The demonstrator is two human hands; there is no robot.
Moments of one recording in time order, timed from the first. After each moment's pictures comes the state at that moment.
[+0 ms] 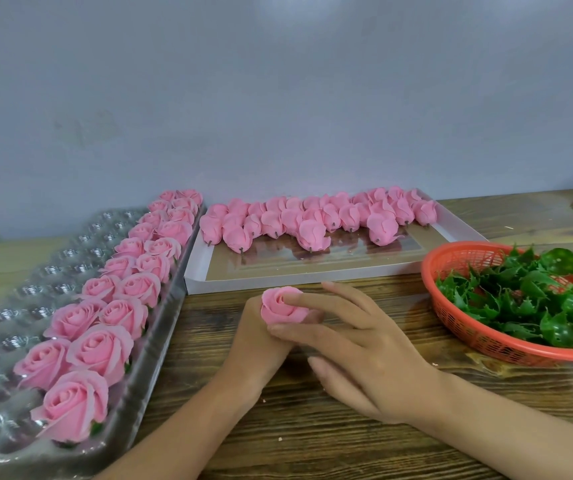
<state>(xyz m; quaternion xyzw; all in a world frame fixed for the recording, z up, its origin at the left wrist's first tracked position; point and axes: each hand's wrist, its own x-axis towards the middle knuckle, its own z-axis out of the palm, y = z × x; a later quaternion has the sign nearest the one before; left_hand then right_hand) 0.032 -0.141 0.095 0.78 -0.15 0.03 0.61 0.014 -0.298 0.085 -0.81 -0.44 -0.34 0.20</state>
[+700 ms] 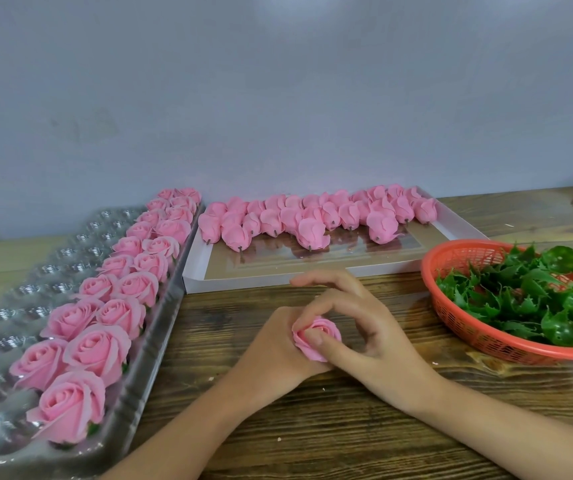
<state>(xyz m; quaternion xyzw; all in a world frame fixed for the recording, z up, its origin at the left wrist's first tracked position) 0.033 -0.147 0.087 0.85 -0.28 -0.03 0.44 0.015 -0.293 0.088 -0.75 -0.33 -0.12 0.56</state>
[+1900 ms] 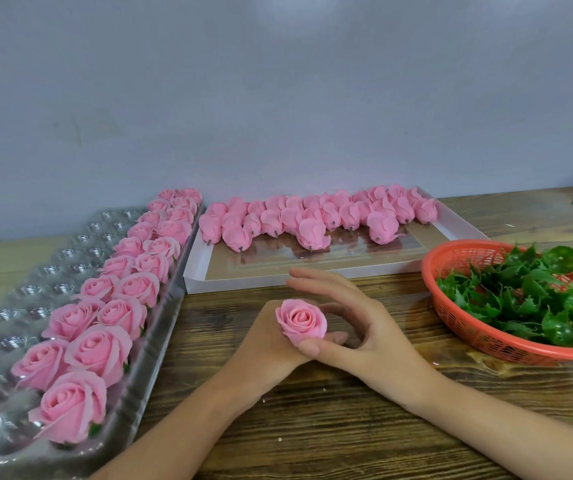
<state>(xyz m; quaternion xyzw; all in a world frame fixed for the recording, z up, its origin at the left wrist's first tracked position) 0.032 -0.137 0.078 0.80 -0.13 -0.02 0.58 0.021 -0.296 0.081 -0.75 -0.30 -0.07 0.58</state>
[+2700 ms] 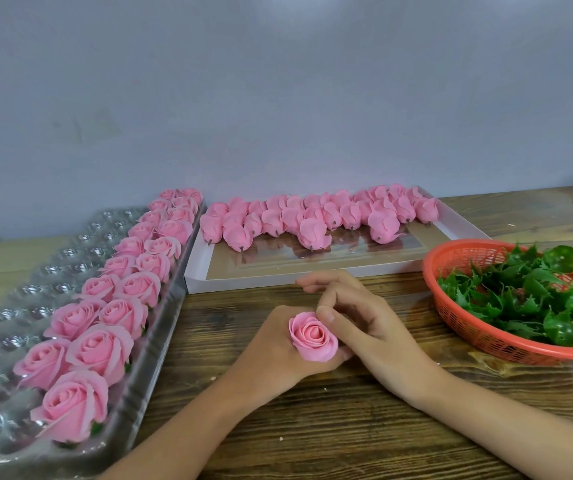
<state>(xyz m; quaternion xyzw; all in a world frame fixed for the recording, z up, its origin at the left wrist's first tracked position) 0.030 -0.143 0.091 0.80 -0.31 -0.02 0.51 0.021 -0.295 0.085 -0.73 -0.28 -0.07 0.62</state>
